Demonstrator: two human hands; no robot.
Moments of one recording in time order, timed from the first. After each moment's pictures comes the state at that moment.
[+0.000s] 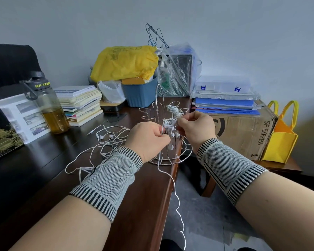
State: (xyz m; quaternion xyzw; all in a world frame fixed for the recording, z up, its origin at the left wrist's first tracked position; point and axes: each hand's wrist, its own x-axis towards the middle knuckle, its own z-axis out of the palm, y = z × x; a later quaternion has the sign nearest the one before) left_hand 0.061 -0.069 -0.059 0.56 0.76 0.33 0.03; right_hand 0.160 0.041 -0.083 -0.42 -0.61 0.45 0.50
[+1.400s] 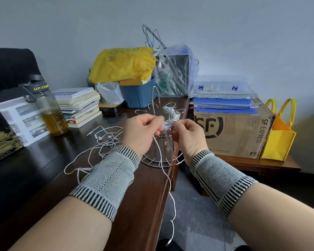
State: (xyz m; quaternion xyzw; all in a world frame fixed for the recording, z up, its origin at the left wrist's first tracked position) left_hand 0.062 -0.066 -0.058 0.48 0.66 0.57 0.11; right_hand 0.162 0.015 -0.098 -0.31 -0.52 0.61 0.51
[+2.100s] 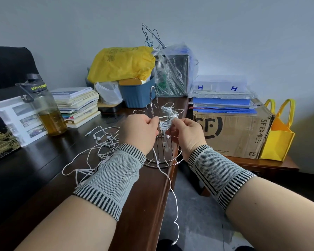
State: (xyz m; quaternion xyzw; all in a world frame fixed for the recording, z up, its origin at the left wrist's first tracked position) left_hand 0.064 -0.057 -0.051 0.45 0.79 0.41 -0.05; right_hand 0.158 0.021 -0.089 -0.33 -0.49 0.64 0.49
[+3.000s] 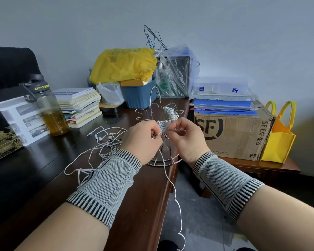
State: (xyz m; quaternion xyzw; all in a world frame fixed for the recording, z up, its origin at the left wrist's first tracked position) left_hand 0.058 -0.073 -0.060 0.55 0.78 0.30 -0.04; right_hand 0.168 0.011 -0.096 -0.29 -0.70 0.44 0.49
